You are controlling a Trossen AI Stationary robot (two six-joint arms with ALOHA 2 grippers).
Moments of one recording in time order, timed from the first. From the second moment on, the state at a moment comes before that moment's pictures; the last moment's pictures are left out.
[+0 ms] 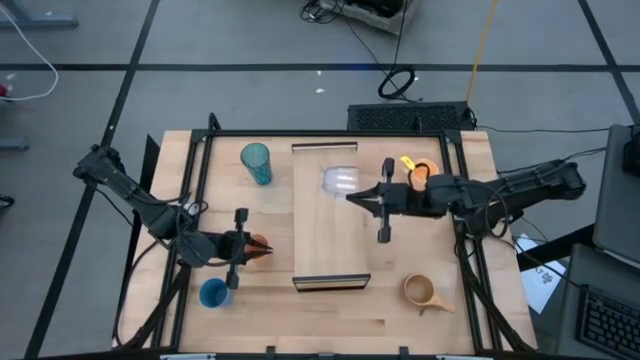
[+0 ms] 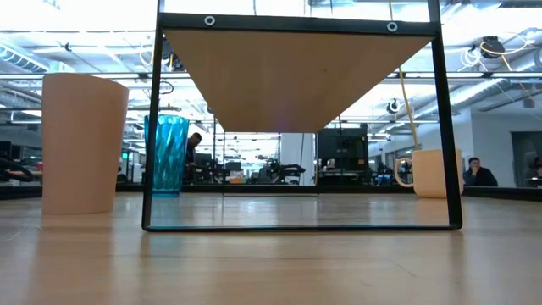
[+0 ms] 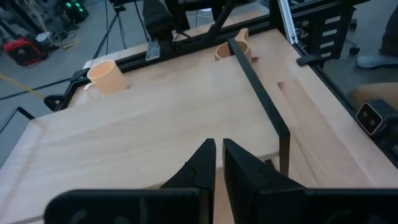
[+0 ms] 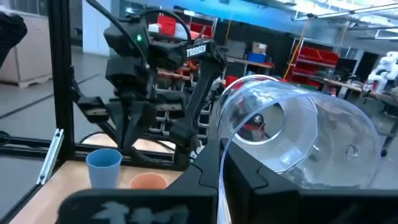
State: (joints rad) left arm -0.63 1.07 0.90 -0.34 -0.55 -0.05; right arm 0.20 1.15 0.94 0.24 0.28 -0.16
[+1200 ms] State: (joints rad) left arm -0.63 1.07 0.90 -0.34 -0.58 0.00; right arm 0.21 1.09 0.85 0.28 0.29 -0.94
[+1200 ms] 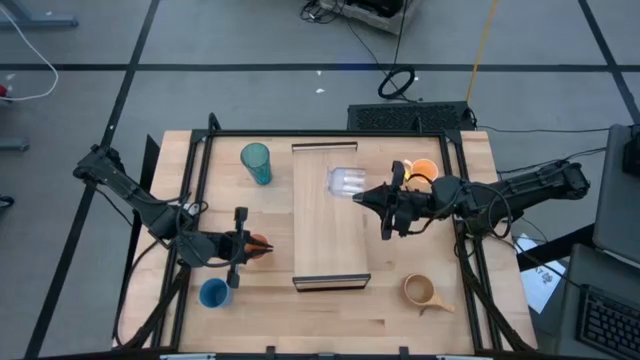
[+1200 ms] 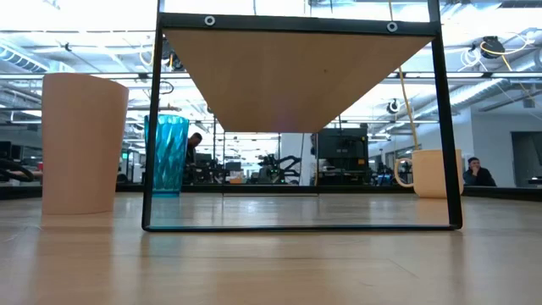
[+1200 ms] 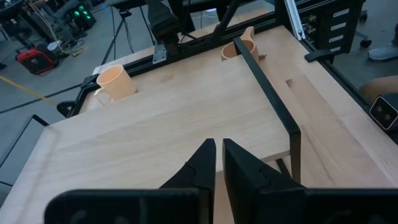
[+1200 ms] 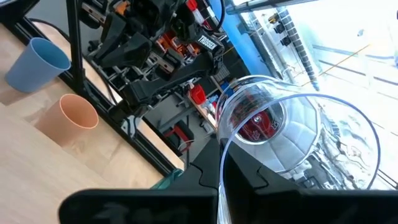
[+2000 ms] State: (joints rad) left arm -0.63 1.07 0.90 -0.34 -0.58 -0.01; right arm 0.23 1.09 0.85 0.40 0.32 -0.60
